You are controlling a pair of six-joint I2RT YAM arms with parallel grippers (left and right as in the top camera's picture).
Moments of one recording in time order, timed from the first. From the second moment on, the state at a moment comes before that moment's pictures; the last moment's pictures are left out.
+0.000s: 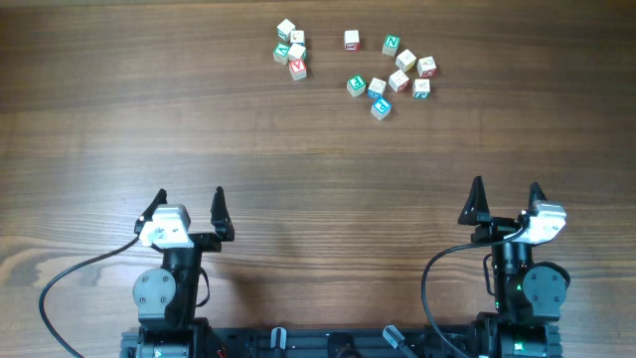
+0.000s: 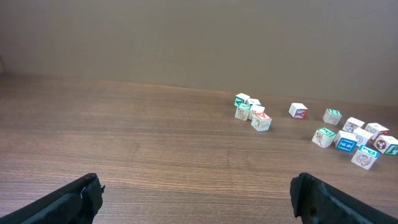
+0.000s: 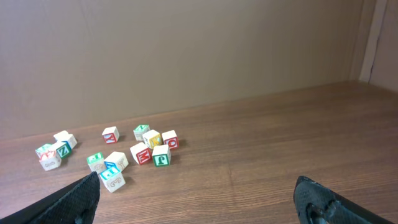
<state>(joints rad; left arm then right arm) 0.01 0.01 0.01 -0.07 0.02 -0.11 -0.09 0.02 0.01 0.00 -0.02 0.15</state>
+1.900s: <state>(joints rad) -0.37 1.70 1.83 -0.66 0.25 -0.11 -0.09 0.02 0.01 0.00 -0.02 0.15</state>
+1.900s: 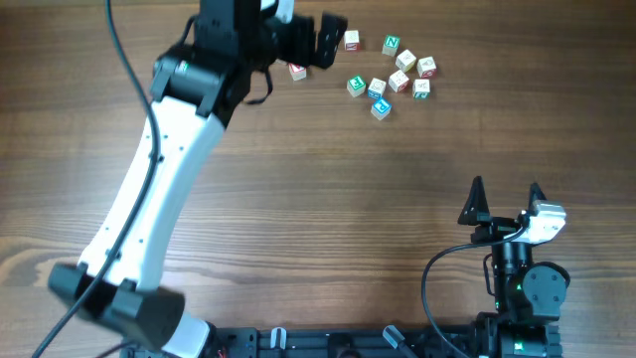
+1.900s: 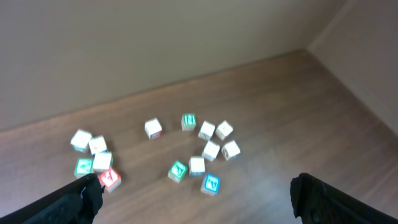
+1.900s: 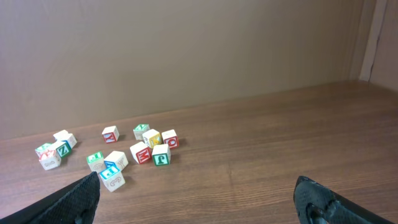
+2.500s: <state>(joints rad) -0.39 2.31 2.20 -0.57 0.27 -0.11 -0.09 0.02 0.01 0.00 -0.02 0.15</state>
